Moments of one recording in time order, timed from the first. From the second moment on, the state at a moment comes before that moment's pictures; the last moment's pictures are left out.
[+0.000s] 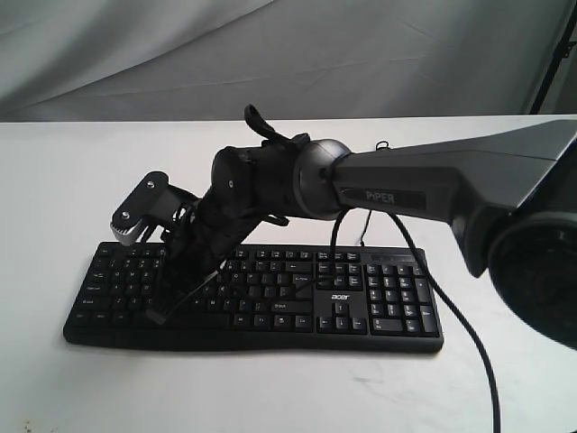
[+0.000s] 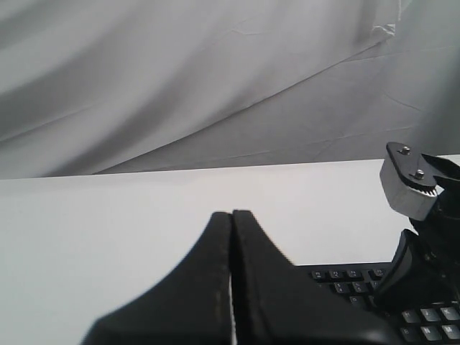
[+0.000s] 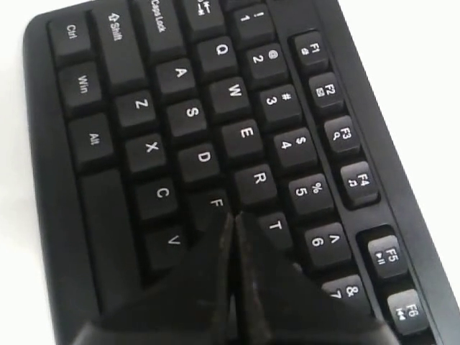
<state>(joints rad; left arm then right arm) 0.04 0.00 0.00 0.03 0.16 -0.02 0.95 2.29 -1.67 0.41 0.57 -0.72</state>
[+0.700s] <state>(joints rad) 0.04 0.00 0.00 0.03 0.16 -0.02 0.95 2.24 -1.67 0.34 0.59 -0.68</state>
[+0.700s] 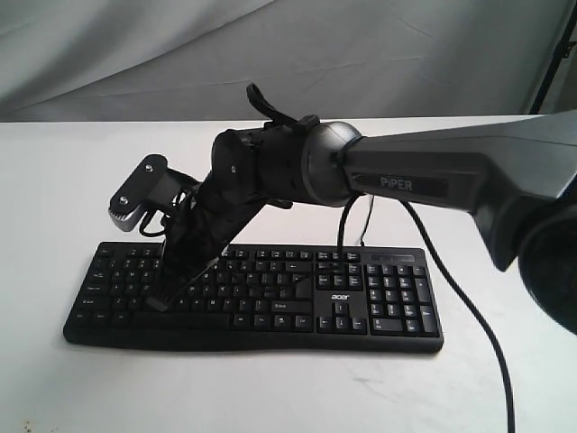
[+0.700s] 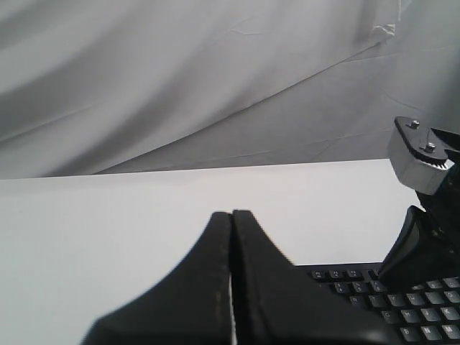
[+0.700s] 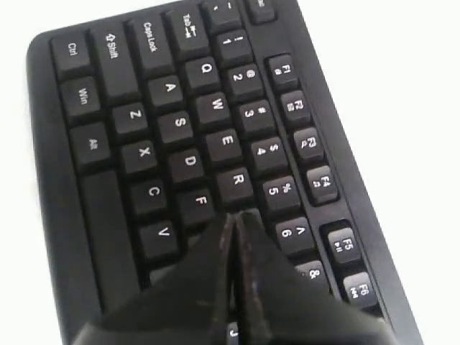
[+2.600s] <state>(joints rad) 0.04 0.00 0.00 0.03 0.16 -0.02 0.94 2.23 -1.65 0.36 0.56 -0.69</state>
